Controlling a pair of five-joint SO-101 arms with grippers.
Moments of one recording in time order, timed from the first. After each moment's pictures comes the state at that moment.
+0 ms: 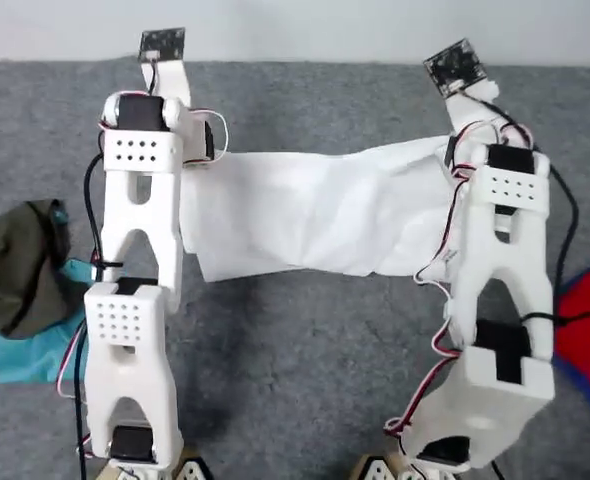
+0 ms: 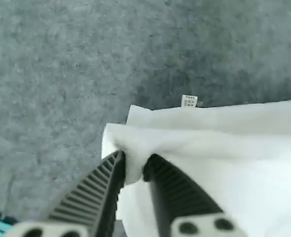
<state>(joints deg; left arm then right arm) -0.7 46.9 -63.1 98.8 13.6 8.8 14.4 -6.4 46.6 35.4</state>
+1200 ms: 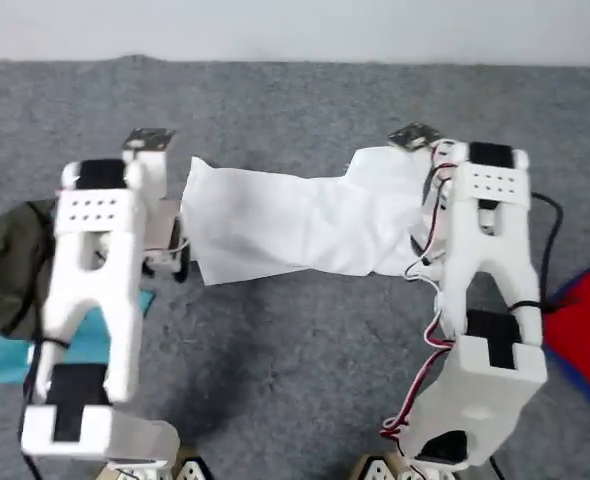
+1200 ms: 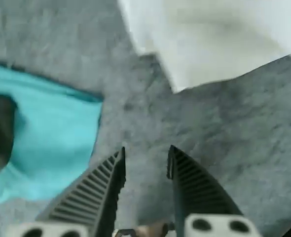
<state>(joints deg) -5.5 0.4 6.1 98.9 0.9 5.0 17.8 -6.7 85.7 37.5</state>
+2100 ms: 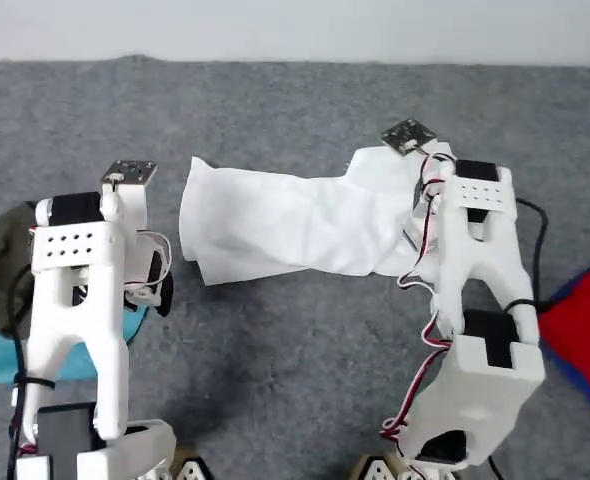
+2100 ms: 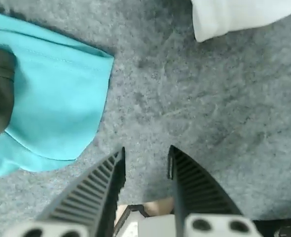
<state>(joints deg) -10.5 -10.4 20.3 98.9 -4.2 4.6 17.8 0.6 68.2 37.7</state>
